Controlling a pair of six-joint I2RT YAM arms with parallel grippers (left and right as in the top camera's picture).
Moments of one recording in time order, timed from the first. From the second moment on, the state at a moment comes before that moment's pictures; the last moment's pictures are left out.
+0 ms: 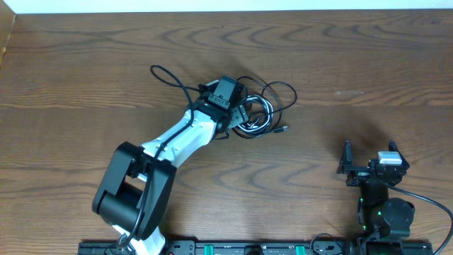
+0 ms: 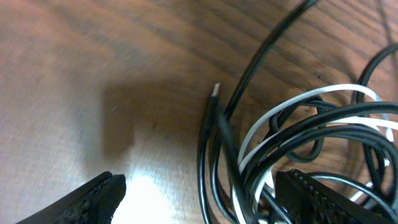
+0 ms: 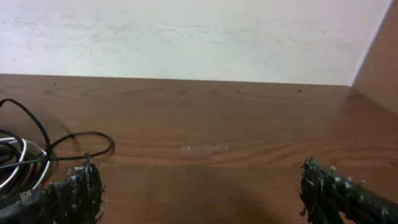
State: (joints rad) left arm -0.51 1.84 1.11 -0.40 -0.09 -0.82; right arm -0.03 0.01 0.01 -0.07 0.02 -0.03
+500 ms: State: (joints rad) left arm -0.55 1.93 1.12 -0.31 -0.11 -0.57; right arm -0.03 0.01 0.01 -0.07 0.02 -0.03
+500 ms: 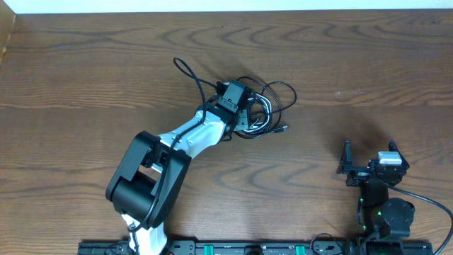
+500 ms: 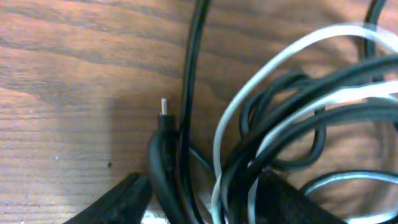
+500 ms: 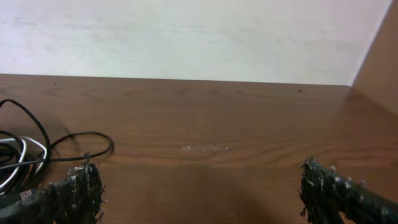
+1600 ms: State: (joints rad) left arm -0.55 1.91 1.14 -0.40 -0.11 -0.57; right arm -0.03 0.01 0.01 -0.07 0.02 -0.03
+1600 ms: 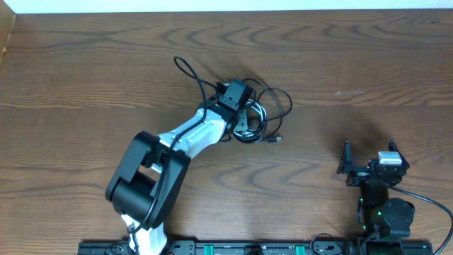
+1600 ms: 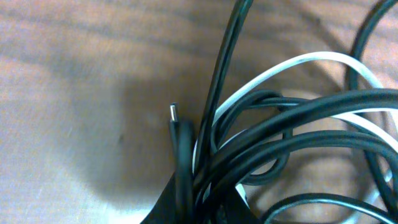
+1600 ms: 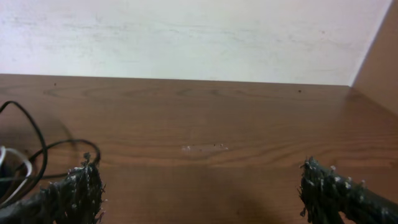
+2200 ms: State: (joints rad) left arm -0.55 1.50 1.12 -0.44 -0.01 -0.84; right arm -0.03 0.01 0.01 -0.07 0.02 -0.03
